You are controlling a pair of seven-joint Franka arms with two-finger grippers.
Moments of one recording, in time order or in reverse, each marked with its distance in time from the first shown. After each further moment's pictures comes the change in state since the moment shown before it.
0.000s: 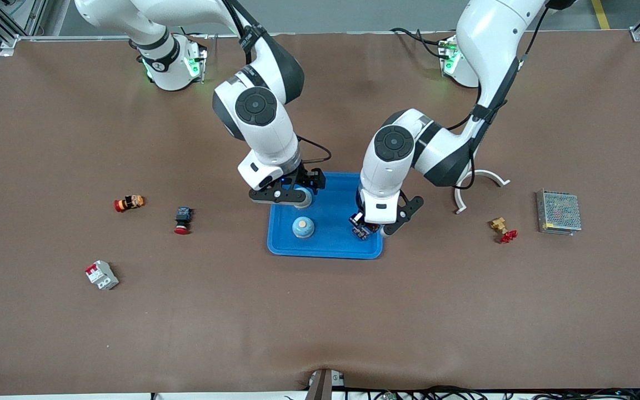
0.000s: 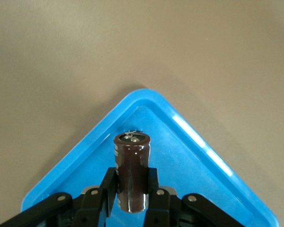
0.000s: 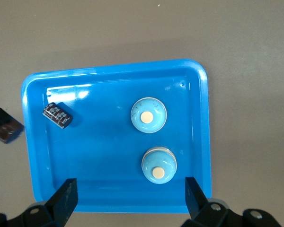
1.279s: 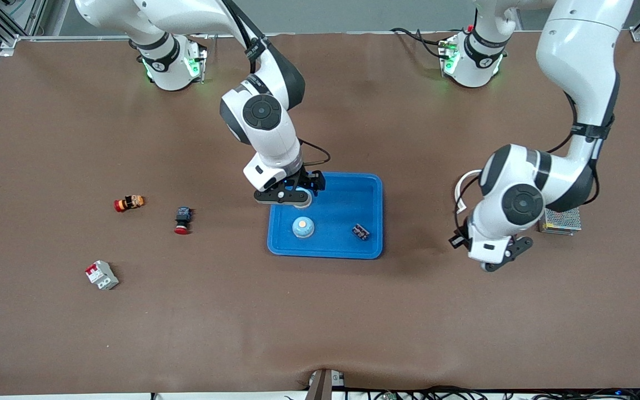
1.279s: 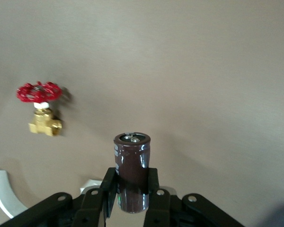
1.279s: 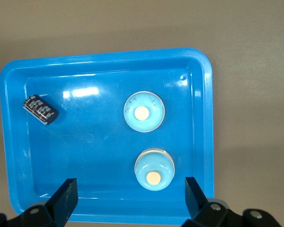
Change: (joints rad) left arm 0.383 -0.028 0.007 -0.085 0.002 -0.181 0.567; right arm 0.019 0.013 0.000 -0.085 -0.023 0.103 -0.002
